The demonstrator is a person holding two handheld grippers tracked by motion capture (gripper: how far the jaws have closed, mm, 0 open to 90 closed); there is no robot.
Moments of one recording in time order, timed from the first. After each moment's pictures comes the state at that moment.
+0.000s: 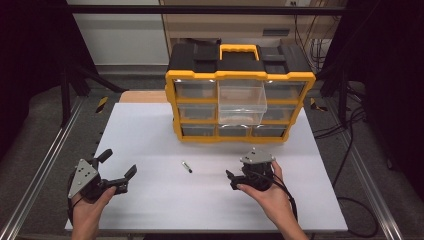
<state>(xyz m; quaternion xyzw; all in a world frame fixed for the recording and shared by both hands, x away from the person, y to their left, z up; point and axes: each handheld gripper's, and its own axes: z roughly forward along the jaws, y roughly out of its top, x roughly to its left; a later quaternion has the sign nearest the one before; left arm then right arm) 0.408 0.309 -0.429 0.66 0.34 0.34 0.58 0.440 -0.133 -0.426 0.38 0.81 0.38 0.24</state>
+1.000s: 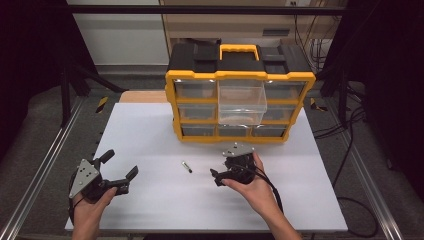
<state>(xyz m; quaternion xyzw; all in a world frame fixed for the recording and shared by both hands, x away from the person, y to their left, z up) 0.409 0.307 -0.431 0.66 0.34 0.33 0.58 0.463 -0.092 -0.430 0.38 0.82 0.38 0.19</state>
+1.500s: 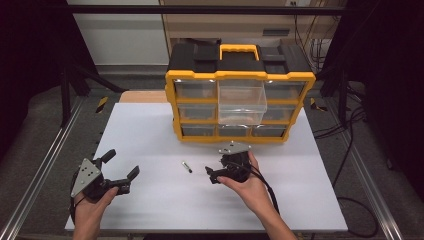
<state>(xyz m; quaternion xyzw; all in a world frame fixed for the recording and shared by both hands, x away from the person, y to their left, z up) 0.410 0.305 -0.431 0.66 0.34 0.33 0.58 0.467 -0.082 -0.430 0.39 0.81 0.40 0.18</state>
